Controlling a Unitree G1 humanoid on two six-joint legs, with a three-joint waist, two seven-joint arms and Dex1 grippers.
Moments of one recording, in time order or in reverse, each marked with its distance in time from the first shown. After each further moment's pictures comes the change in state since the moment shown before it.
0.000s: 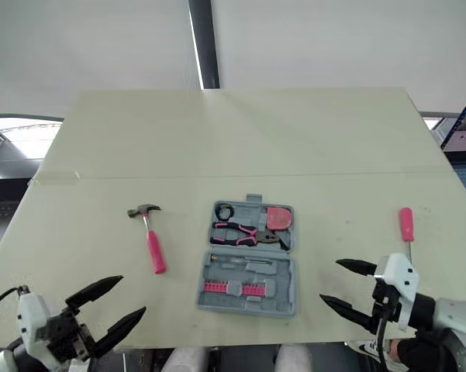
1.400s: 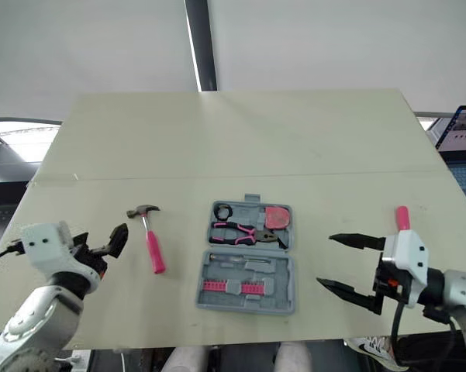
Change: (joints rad) left arm -0.603 -0.180 0.000 -0.204 -0.182 0.876 1.283; right arm -0.128 -0.081 -0.055 -0.049 0.093 -0.007 0.071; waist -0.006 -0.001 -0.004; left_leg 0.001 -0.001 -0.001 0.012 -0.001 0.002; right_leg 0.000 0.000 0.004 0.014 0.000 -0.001
